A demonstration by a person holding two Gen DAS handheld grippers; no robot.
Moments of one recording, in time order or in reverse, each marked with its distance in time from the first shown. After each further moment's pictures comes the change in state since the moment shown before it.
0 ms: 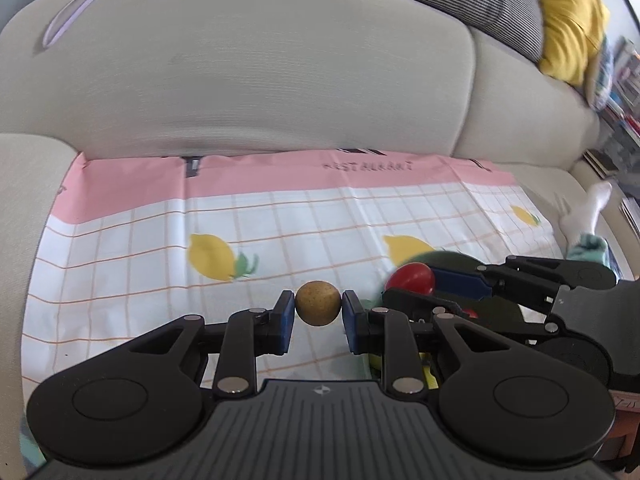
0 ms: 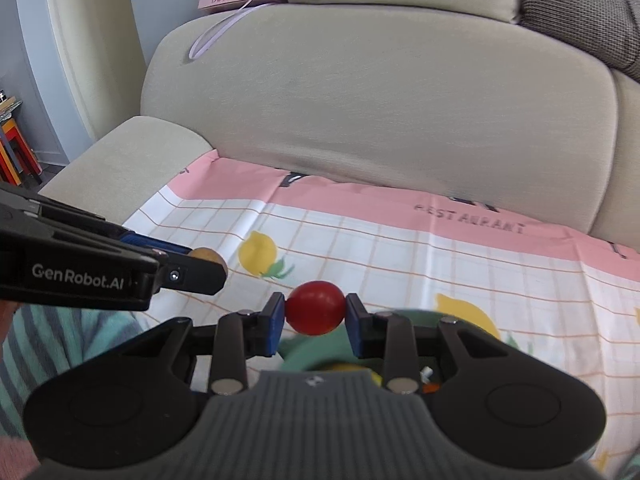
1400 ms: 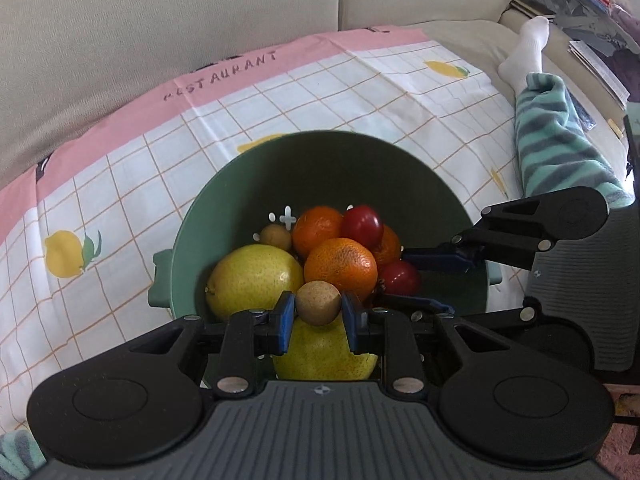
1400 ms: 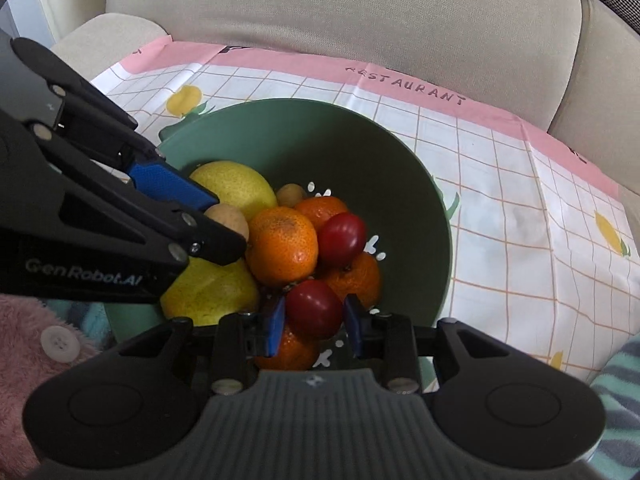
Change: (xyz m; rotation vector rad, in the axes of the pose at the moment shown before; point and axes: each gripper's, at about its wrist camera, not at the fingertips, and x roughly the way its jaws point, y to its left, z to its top) left arm 0.084 -0.110 -0.031 0.336 0.254 -0.073; right arm -0.001 -0.070 -0.091 -0.054 0.255 -0.083
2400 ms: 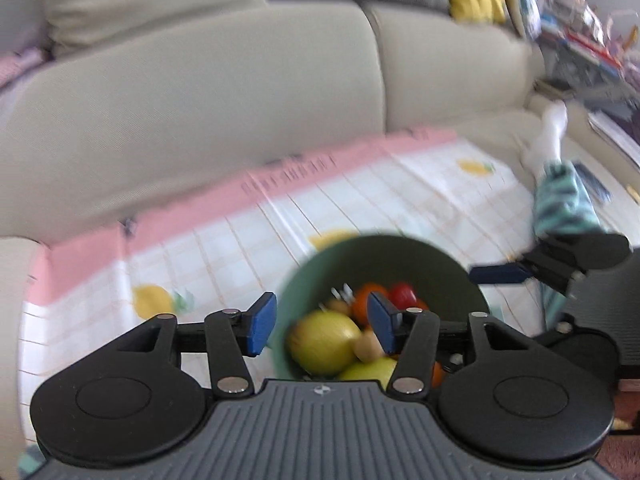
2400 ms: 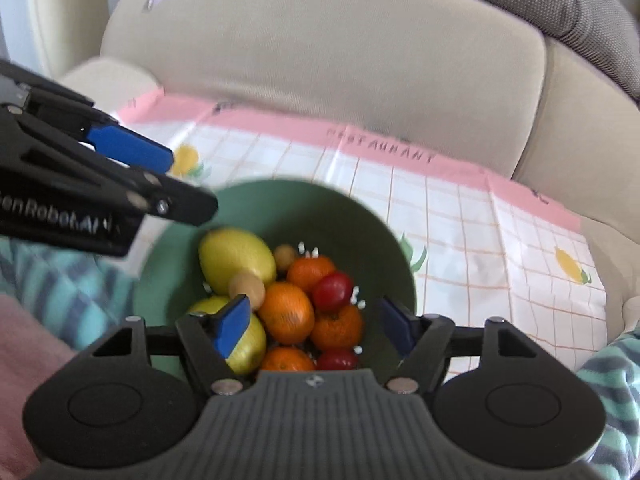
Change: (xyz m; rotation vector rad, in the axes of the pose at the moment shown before) left arm -0.091 0.011 -0.015 -0.055 -0.325 0.160; right arm -0.056 0.013 0.011 0.041 -0.161 -0.073
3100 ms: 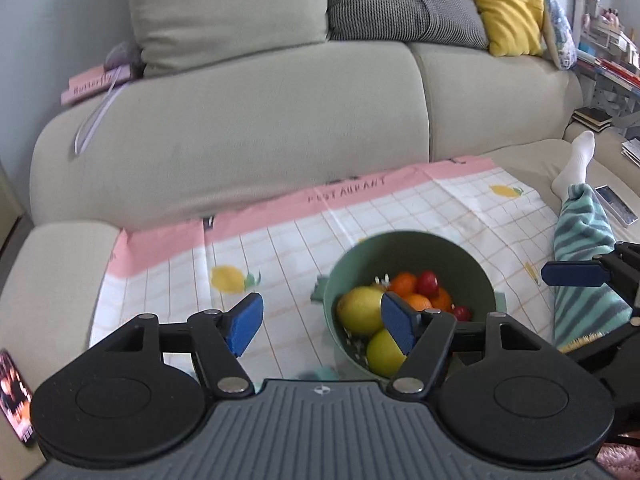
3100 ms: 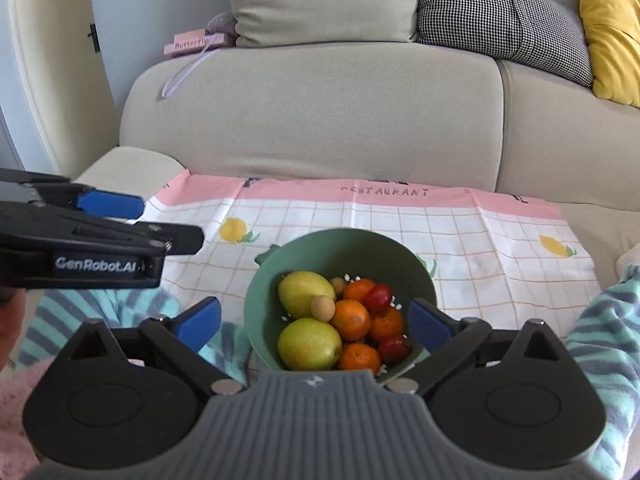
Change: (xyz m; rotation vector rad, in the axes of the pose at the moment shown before) left arm -0.080 -0.014 -0.040 -0.065 -0.051 0.157; right arm -0.106 0.040 -0.014 0.167 -0.136 0.016
